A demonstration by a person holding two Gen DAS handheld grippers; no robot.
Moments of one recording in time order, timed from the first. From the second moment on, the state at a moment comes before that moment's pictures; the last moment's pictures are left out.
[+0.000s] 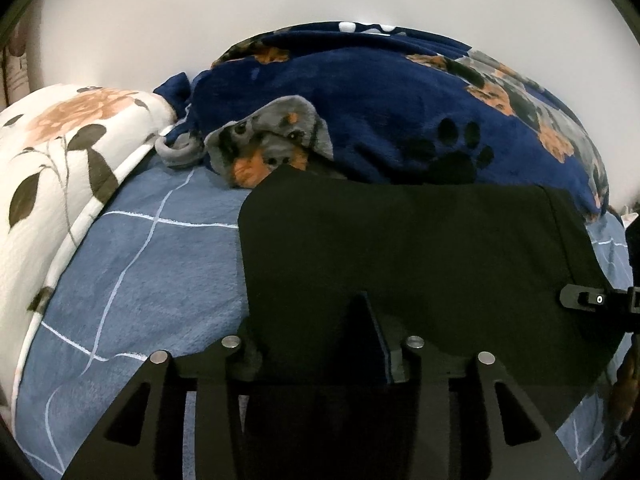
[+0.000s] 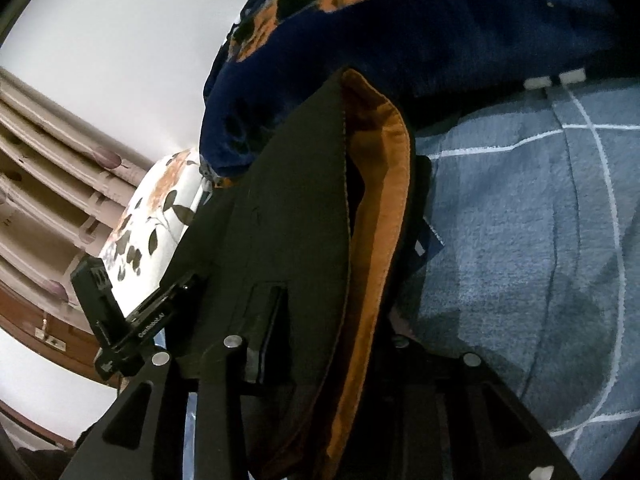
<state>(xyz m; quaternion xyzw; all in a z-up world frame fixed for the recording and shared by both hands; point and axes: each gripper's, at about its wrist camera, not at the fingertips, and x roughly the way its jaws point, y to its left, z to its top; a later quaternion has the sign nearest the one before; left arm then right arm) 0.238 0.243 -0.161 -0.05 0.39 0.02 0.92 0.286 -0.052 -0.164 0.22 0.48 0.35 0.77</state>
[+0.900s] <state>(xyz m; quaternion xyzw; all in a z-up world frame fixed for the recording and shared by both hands) 0.237 0.245 -0.163 -0.04 0.39 0.04 0.92 0.258 -0.024 -0.149 0.10 0.43 0.30 0.84</state>
